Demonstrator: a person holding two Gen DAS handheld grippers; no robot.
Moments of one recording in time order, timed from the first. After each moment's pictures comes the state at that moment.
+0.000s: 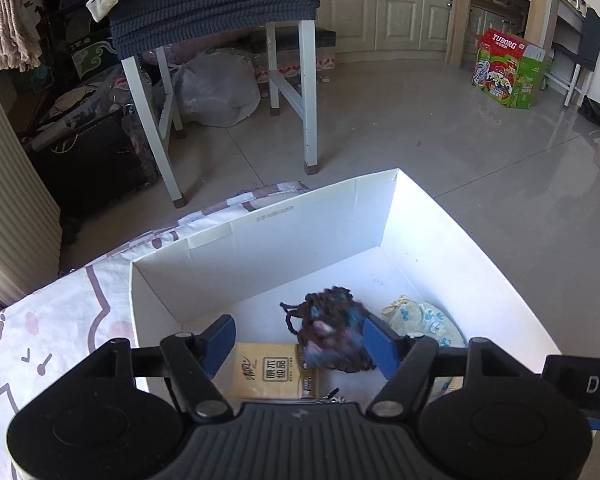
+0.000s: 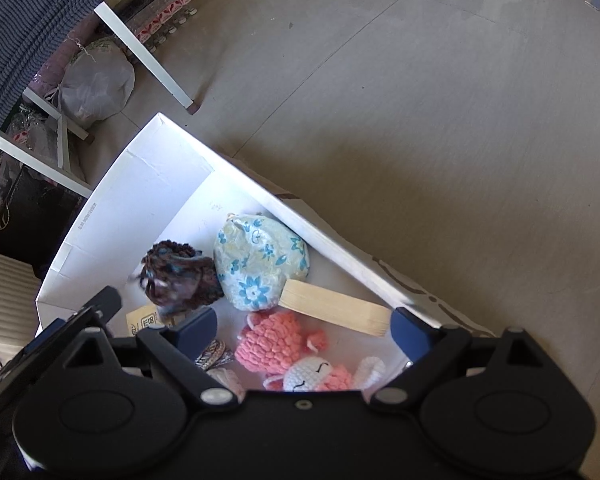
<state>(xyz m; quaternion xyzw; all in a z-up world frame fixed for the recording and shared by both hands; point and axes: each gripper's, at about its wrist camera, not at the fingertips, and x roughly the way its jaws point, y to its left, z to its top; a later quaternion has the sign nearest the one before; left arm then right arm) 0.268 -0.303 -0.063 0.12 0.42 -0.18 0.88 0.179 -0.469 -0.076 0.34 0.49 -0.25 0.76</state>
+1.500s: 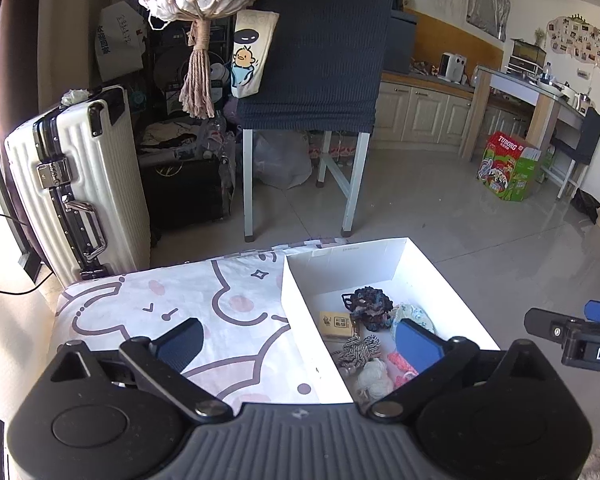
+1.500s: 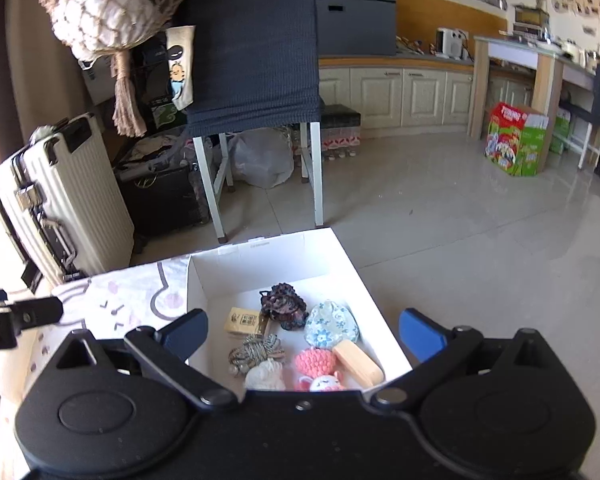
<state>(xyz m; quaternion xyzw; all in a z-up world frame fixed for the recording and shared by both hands) 0.079 -0.115 0.092 0.02 0.34 -0.15 0.93 0.033 -0.339 0.089 0.06 0.31 -0.12 0.94</state>
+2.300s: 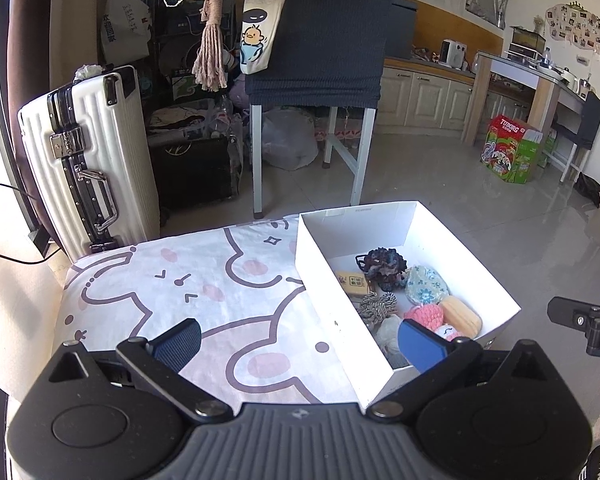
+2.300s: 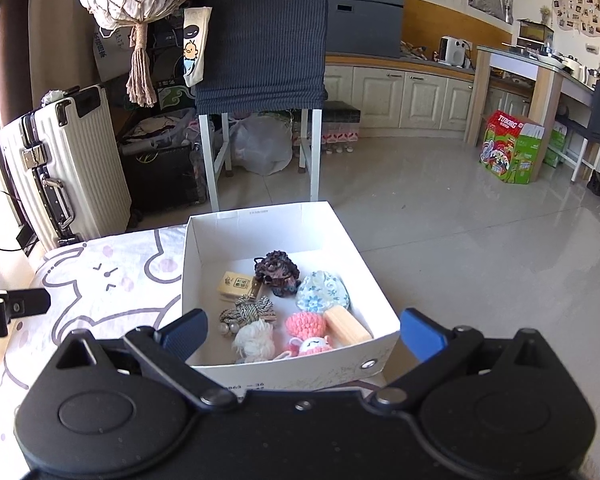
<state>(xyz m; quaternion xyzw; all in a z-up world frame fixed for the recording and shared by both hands) 0.050 -0.092 0.049 0.04 0.35 -0.15 0.92 -0.009 -0.317 0.057 0.03 0.32 -0.12 0.94</state>
